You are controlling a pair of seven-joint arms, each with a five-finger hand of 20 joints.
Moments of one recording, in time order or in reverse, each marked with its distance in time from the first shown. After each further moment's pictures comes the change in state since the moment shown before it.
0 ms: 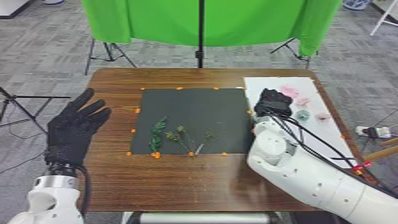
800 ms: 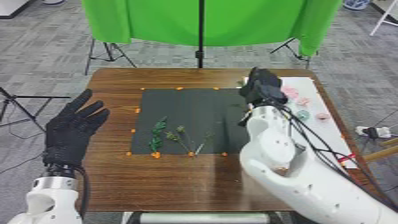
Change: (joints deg) left arm 0.6 0.0 -0.4 -0.1 -0.1 0.3 0.2; right arm -9.8 -2.8 12.1 -21.2 -5.6 -4.2 -3.4
